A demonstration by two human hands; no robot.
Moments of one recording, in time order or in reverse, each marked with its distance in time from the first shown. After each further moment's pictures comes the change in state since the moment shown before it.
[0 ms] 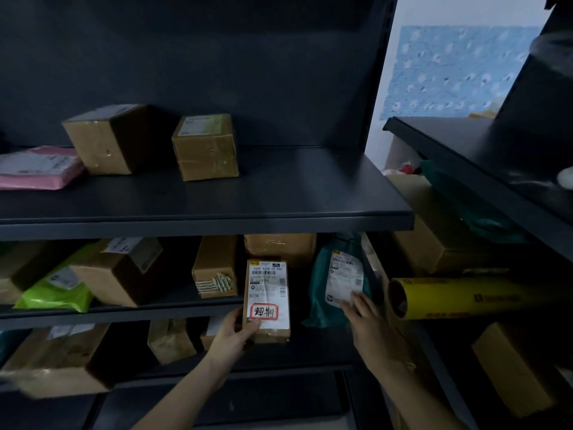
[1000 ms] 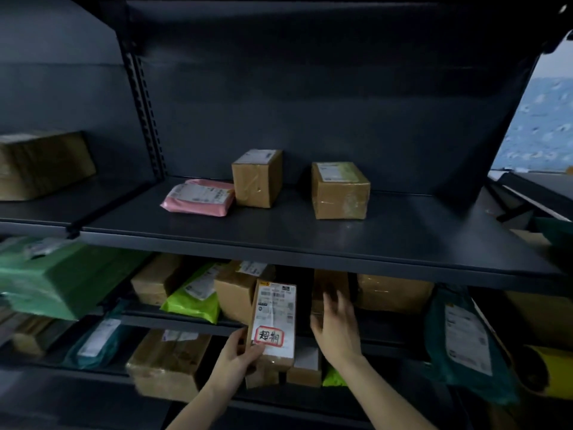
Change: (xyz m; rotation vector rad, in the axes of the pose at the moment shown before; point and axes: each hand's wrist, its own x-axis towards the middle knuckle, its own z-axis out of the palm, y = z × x) left_hand -0.060 0.036 -0.196 -0.148 0.229 0.062; right_hand 0.097 -0.299 -0.033 0.221 -0.237 0.102
